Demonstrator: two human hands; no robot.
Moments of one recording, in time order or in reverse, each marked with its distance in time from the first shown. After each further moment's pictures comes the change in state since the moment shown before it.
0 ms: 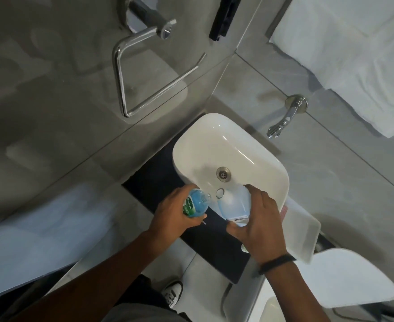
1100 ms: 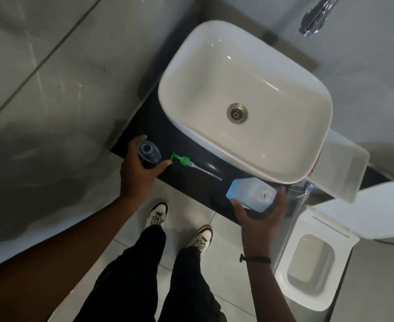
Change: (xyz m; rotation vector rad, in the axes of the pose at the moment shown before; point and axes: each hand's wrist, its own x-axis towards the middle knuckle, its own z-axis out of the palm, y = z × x) left_hand 0.041 -0.161 0.017 -0.102 0.226 -0.087; right_hand -0.112 0.022 0.150 0.689 0.385 0.853
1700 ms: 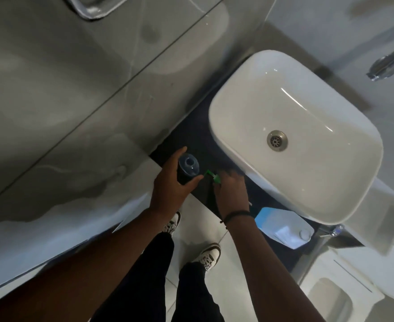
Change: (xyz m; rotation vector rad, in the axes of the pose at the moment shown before) left_hand -0.010 0.001 -0.011 0.000 0.027 0.031; right_hand 0.037 -0.040 0.166 -0.759 -0.640 -0.468
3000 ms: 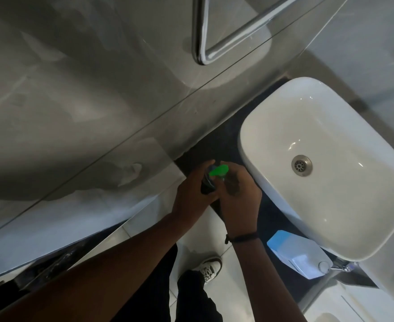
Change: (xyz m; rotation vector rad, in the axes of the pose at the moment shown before) left_hand 0.000 -0.001 -0.001 -0.031 -0.009 0.033; right_hand -0.010 -0.081 -0.036 0.553 0.310 -0.266
